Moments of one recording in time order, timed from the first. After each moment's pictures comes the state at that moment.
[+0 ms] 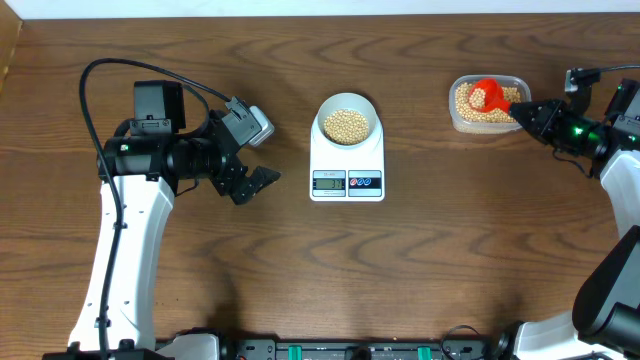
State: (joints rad) left arm 0.03 1.40 1.24 -0.98 0.65 0.86; right arm -0.38 1.70 1.13 -0.31 -0.89 0.28
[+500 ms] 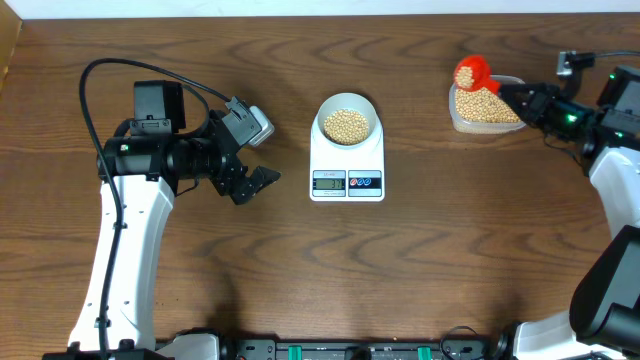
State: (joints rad) left arm 0.03 1.40 1.24 -0.98 0.65 0.86; right arm -0.32 1.70 1.13 -0.12 -0.98 0.43
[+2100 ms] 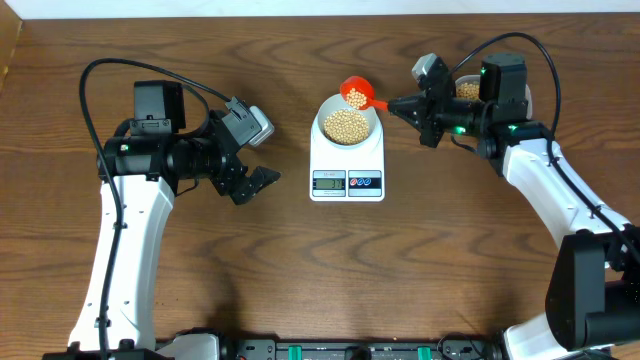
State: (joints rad) left arm 0.03 1.40 1.24 -0.98 0.65 0.86; right arm 0.13 1.71 1.13 -0.06 -0.90 -0.33
